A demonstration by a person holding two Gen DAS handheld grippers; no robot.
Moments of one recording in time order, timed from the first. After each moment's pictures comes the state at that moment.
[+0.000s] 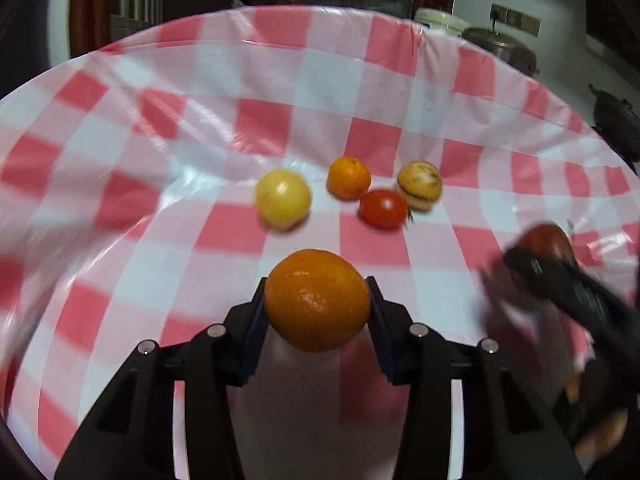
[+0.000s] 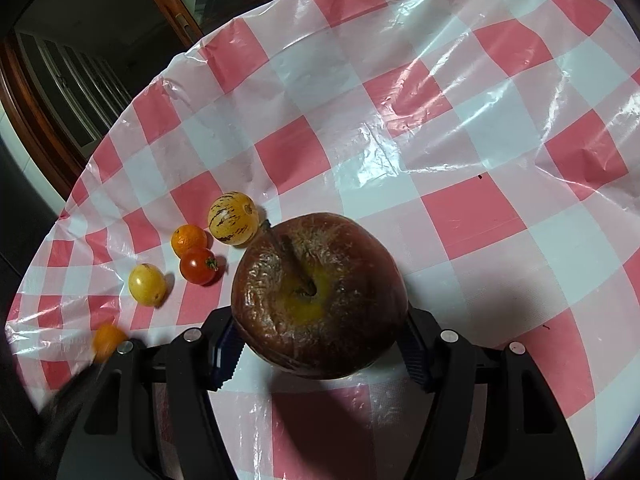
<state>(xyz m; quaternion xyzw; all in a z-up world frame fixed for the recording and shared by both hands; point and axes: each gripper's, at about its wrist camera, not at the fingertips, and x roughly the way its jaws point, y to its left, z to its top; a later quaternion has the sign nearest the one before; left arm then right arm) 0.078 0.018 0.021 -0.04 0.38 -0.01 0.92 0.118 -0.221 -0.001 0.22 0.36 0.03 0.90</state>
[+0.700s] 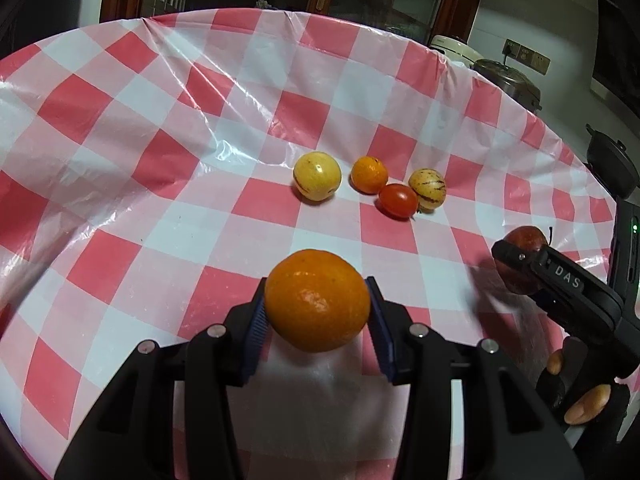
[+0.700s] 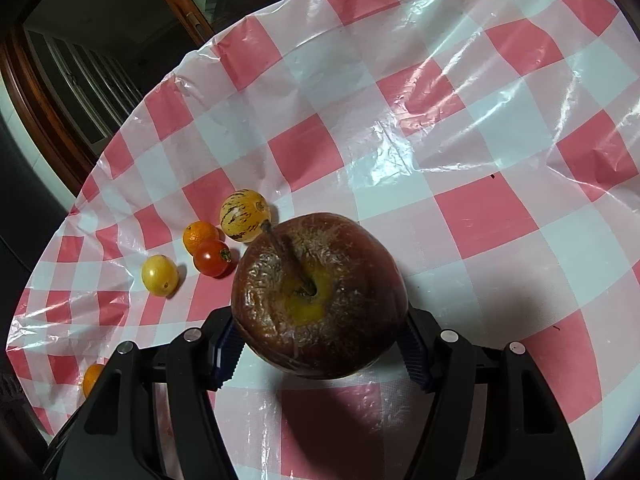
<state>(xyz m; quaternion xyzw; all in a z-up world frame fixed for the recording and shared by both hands) 0.055 0.041 0.019 -0.11 0.37 -0.02 0.92 0.120 -0.218 -0.002 0.22 0.36 0.06 0.90</state>
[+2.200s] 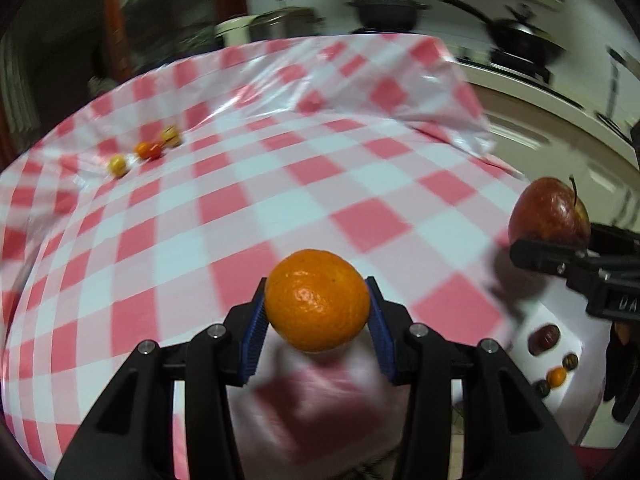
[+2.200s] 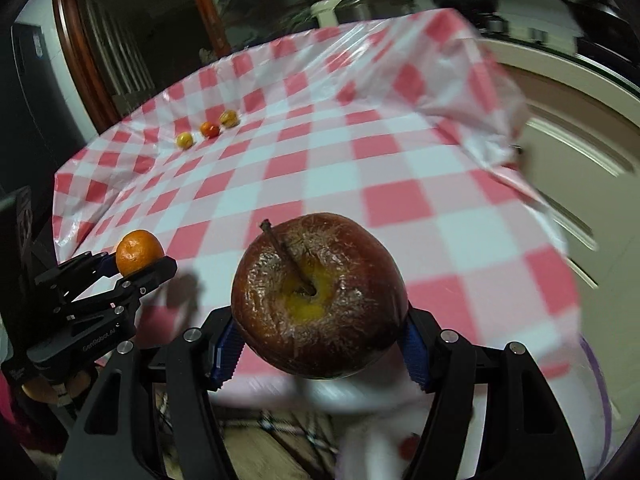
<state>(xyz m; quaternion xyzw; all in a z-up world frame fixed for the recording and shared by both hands) -0.254 -0.162 0.034 0.14 0.34 -0.25 0.89 -0.321 -0.347 0.017 0.14 0.35 0.01 0.93</state>
